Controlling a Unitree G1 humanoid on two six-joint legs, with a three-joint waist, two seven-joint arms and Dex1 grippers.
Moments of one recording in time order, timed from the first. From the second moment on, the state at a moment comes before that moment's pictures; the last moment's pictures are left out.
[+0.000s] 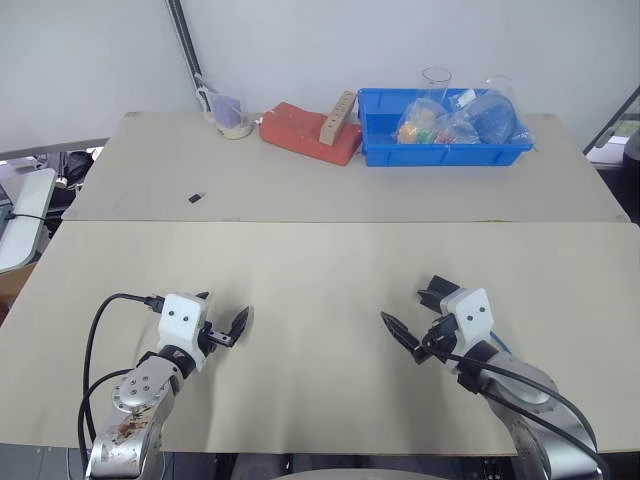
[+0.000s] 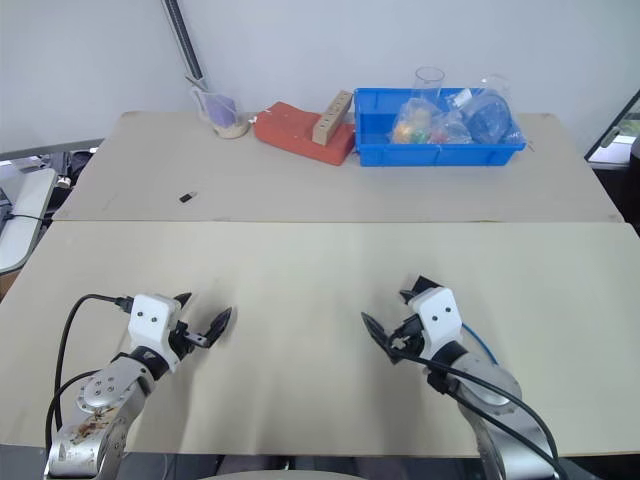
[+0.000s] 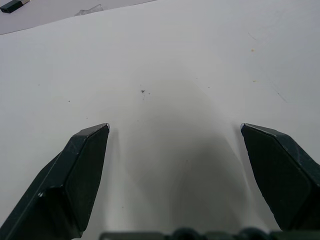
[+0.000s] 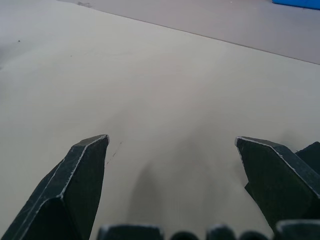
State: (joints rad) left arm 0.24 0.37 0.14 -0.42 -0.20 0.37 -0.39; right arm 0.22 -0.41 0.00 -0.60 0.26 0.47 0.45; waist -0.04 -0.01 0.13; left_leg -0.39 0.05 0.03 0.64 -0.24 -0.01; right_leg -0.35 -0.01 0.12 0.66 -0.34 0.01
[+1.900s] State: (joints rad) left arm -0.42 0.58 -0.03 -0.28 -0.62 0.62 -1.02; right arm -0.34 -0.88 -0.01 0.12 0.17 0.00 1.18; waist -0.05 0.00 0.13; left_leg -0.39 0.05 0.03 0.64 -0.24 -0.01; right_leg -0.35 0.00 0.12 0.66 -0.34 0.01
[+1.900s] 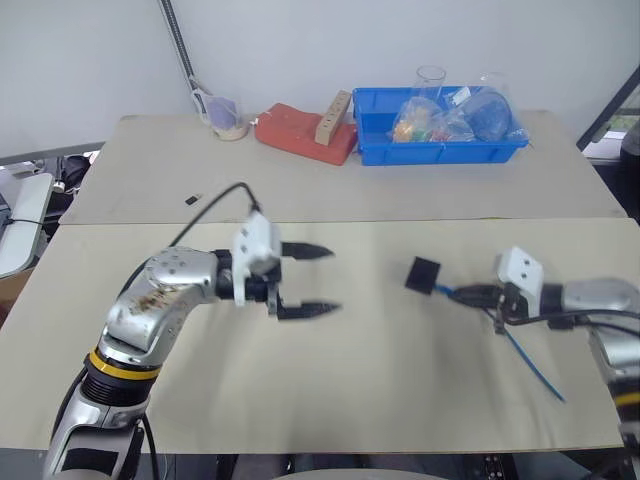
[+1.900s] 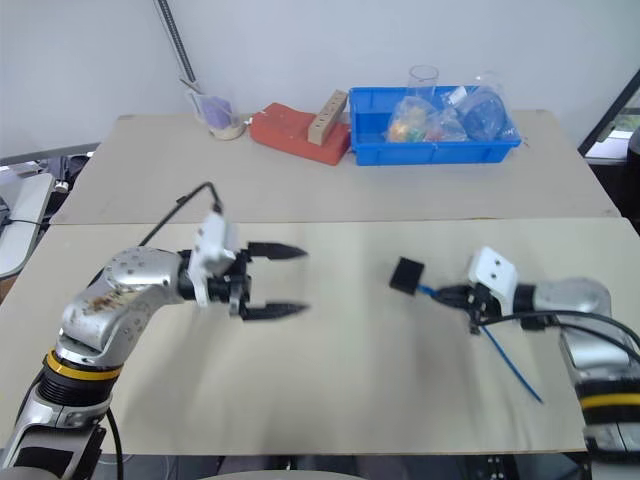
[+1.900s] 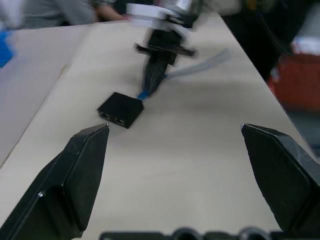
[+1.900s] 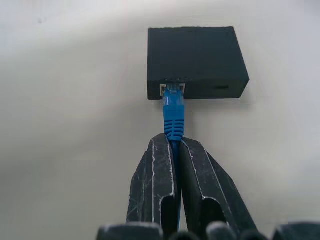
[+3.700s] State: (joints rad) left arm -0.53 0.64 -0.06 -0.14 -0.63 0.65 -1.13; right arm -0.84 -0.77 0.32 -0.08 0.54 0.38 1.24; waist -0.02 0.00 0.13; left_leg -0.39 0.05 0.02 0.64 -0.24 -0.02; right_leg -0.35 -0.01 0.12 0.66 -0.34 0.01
